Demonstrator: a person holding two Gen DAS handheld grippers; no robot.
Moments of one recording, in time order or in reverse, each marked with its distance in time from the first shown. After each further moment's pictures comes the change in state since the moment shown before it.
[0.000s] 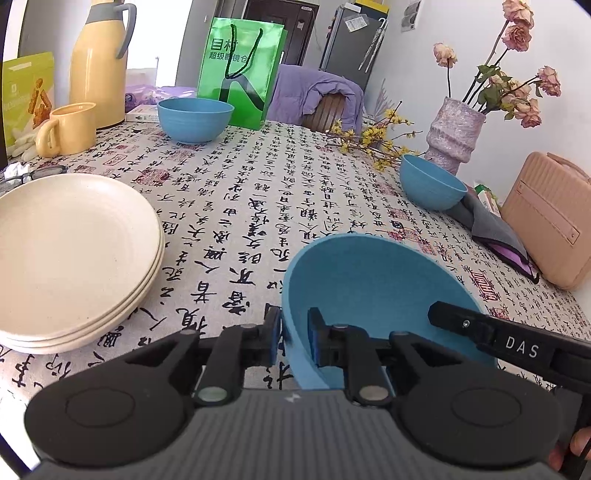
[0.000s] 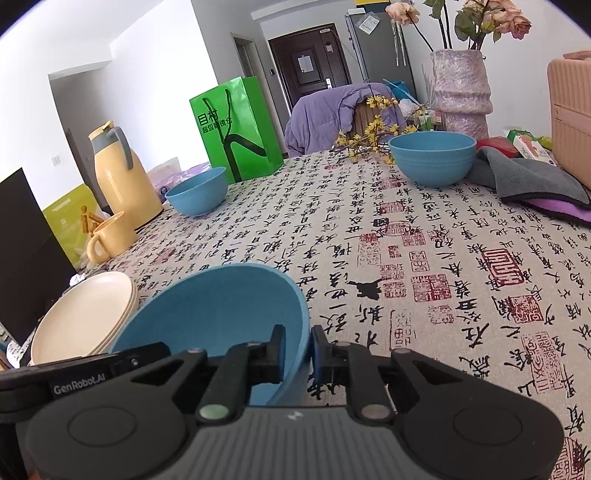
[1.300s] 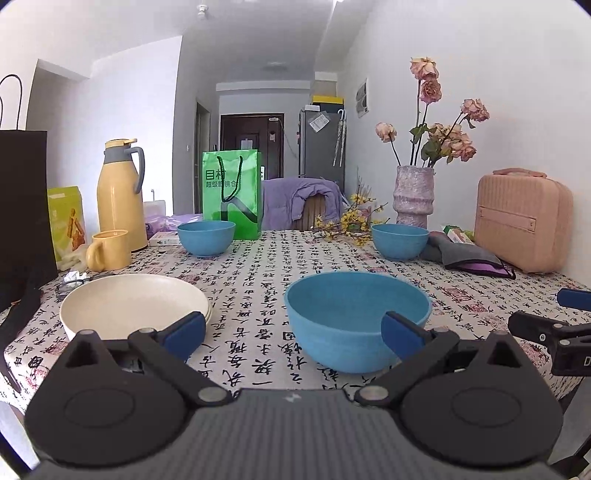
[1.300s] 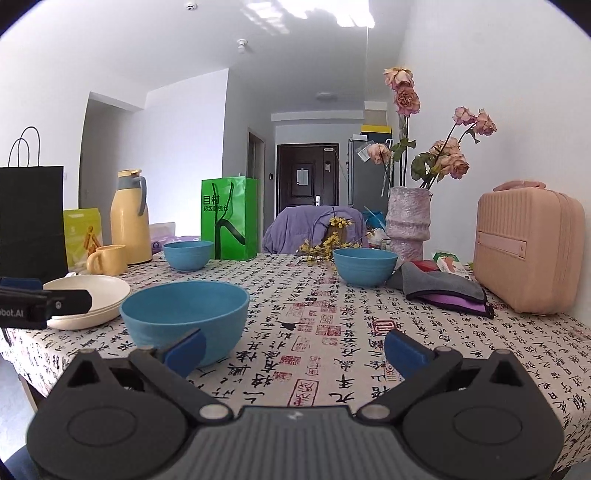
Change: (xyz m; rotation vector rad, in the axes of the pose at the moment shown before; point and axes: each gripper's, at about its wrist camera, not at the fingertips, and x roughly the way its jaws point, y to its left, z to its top) left arm -0.118 -0.022 -0.084 0.237 -0.392 0.048; right arm -0.143 -0.020 -0.099 -0.246 -0.392 -0.159
